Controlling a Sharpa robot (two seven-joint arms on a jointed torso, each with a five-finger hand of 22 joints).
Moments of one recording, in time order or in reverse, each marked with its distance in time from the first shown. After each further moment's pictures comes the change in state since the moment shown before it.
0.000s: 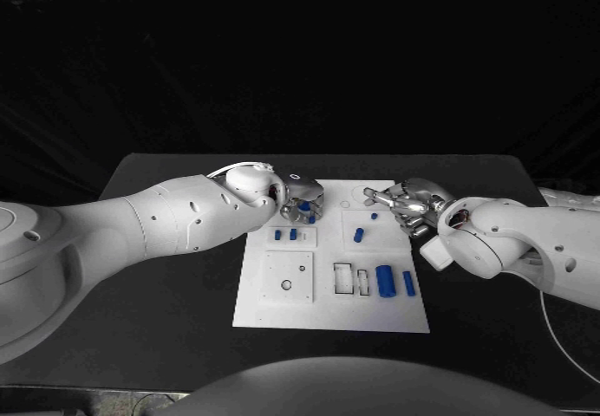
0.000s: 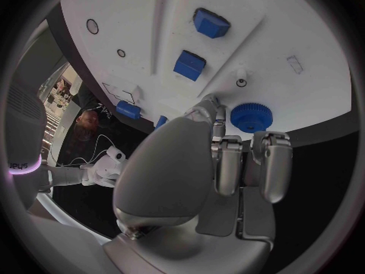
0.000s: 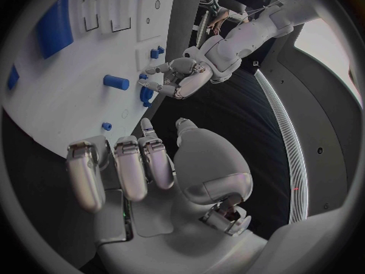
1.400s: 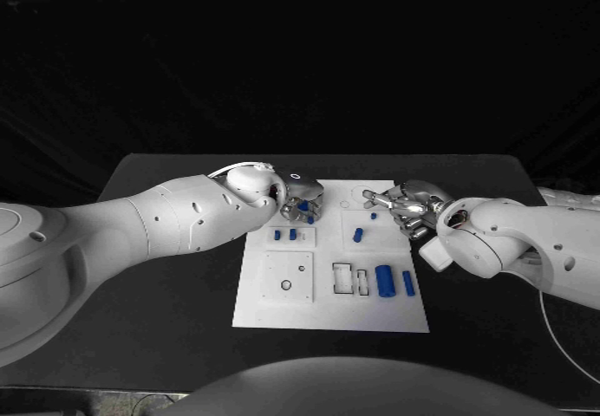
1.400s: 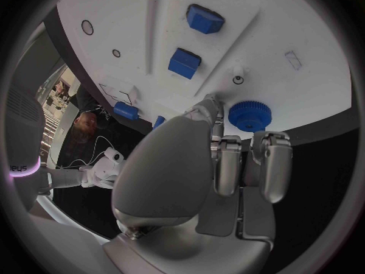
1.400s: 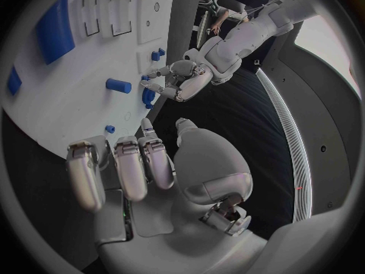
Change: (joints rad) left arm -0.006 0.012 0.004 -0.020 -0.017 -0.006 0.000; left_hand -0.020 -0.001 0.032 -0.004 0.000 0.088 -0.009 0.042 -0.006 0.110 -0.013 0.026 0.004 0.004 -0.011 0.000 0.000 0.000 0.000 0.000 0.000 0.000; right arm 0.000 0.001 0.000 0.000 0.016 0.013 -0.020; right_hand 0.000 0.000 0.000 0.000 0.000 0.000 0.000 0.004 0.001 0.000 0.000 0.000 0.000 0.000 0.000 0.000 0.000 0.000 0.000 0.000 0.000 0.000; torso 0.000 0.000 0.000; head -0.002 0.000
